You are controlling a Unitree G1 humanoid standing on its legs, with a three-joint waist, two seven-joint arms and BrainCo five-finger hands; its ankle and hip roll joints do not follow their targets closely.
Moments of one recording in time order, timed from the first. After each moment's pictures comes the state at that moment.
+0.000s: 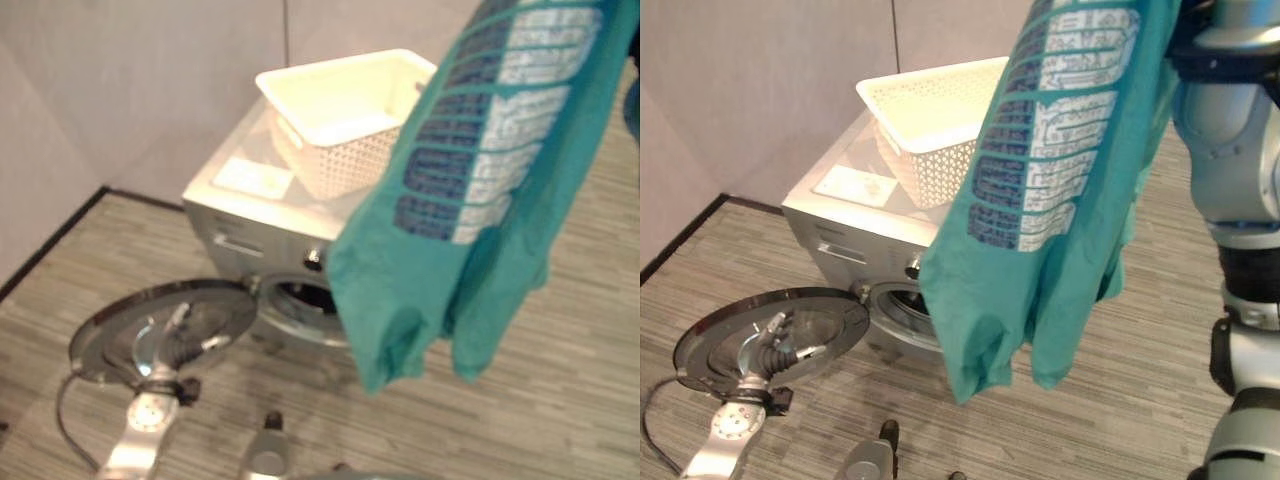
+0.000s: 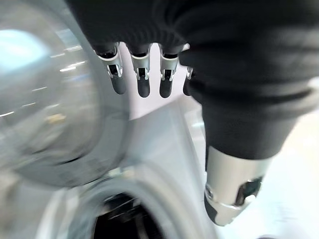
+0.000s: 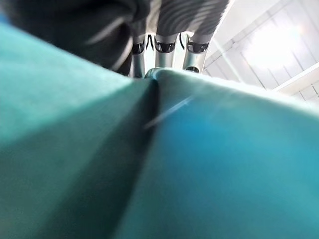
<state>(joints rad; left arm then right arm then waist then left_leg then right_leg) 0.20 0.50 0.00 0.11 -0.04 -0.15 0.17 -1.07 -0.97 0.15 -0.15 -0.55 -0.02 -0.51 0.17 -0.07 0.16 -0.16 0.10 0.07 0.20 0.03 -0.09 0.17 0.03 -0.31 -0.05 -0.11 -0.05</state>
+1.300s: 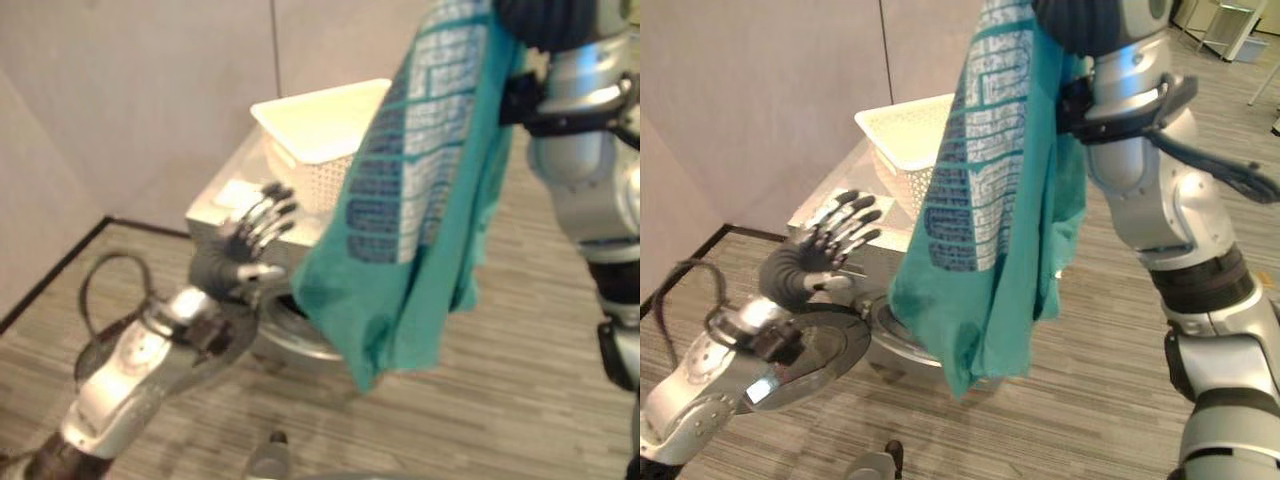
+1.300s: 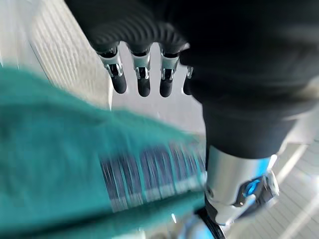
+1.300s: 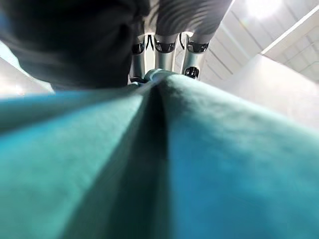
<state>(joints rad) -0.13 0.78 -0.32 -0.55 -0.91 -0.07 -0.02 -1.02 -0.86 0.30 -0.17 -0.50 0.01 -0.43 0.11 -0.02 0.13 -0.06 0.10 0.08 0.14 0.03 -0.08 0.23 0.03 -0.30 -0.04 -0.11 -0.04</state>
